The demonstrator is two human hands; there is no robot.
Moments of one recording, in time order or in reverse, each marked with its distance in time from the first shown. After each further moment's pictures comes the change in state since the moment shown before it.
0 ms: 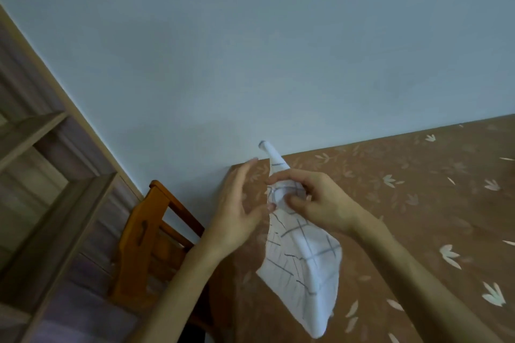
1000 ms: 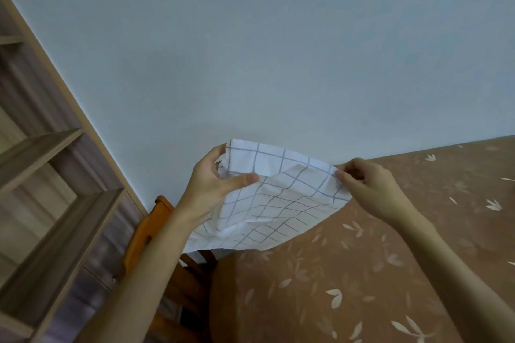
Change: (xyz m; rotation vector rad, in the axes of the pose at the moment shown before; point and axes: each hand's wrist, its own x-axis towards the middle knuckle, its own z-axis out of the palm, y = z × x) left_hand 0.040 0.030 -0.057 -0.367 0.092 -0.046; right_hand -0.016 0.013 -0.067 -0.212 0.427 0.229
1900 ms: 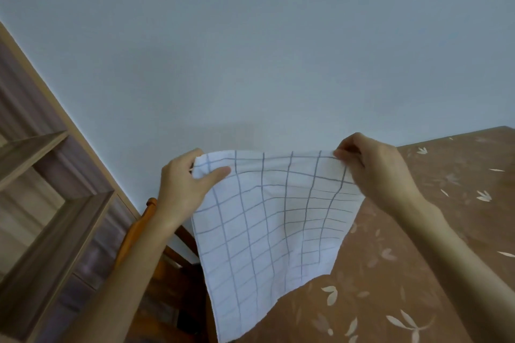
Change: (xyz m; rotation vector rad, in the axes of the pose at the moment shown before) left_hand 0.000 0.006 -0.012 0.514 0.196 0.182; right_hand 0.007 -0.014 -0.020 -0.213 0.171 -0.197
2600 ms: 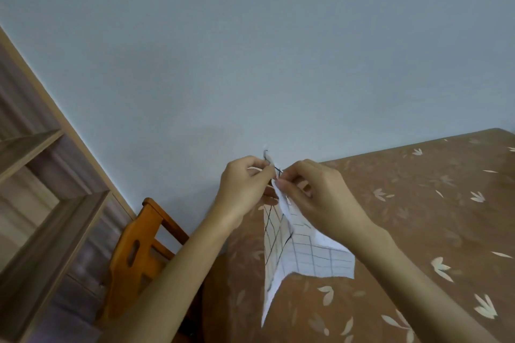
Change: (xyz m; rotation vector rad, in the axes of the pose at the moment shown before) left_hand -0.012 0.059 0.067 -0.344 -0.209 -0.368; right_hand -0.029 -0.052 0.042 0.204 -0.123 -0.193
